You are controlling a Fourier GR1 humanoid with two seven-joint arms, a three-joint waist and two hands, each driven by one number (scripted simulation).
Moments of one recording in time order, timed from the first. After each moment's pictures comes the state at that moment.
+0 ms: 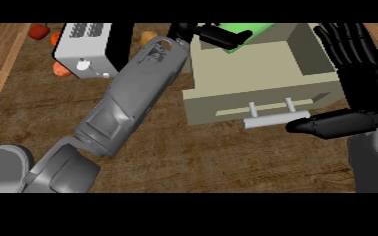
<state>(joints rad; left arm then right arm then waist) -1.34 0.00 -0.23 -0.33 0.26 0.30 -0.22 -0.35 -0.23 -0.14 -1.78 -0.14 0.22 0.07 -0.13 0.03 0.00</state>
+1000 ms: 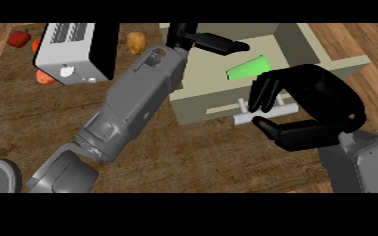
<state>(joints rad) -1.27 0.00 -0.27 -0.39 0.53 0.25 -0.40 -0.41 -0.22 0.06 -1.76 -0.32 0.49 0.12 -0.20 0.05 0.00</state>
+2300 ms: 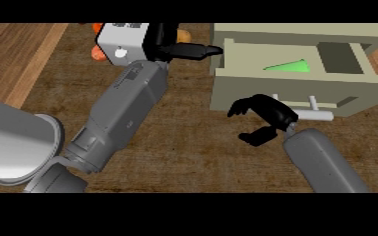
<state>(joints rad) -1.10 0.04 -0.22 -0.49 0.65 0.20 -0.56 -0.44 -0.30 0.35 -1.11 0.49 0.34 -0.13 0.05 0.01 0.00</state>
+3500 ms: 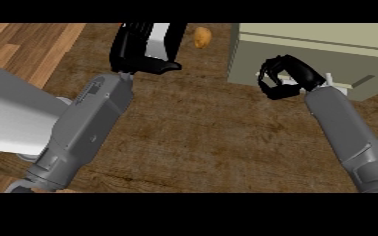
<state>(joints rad) -0.88 0.19 -0.24 -0.71 0.67 0.03 -0.49 -0.77 -0.35 0.07 -0.56 0.37 0.30 -0.44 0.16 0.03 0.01</state>
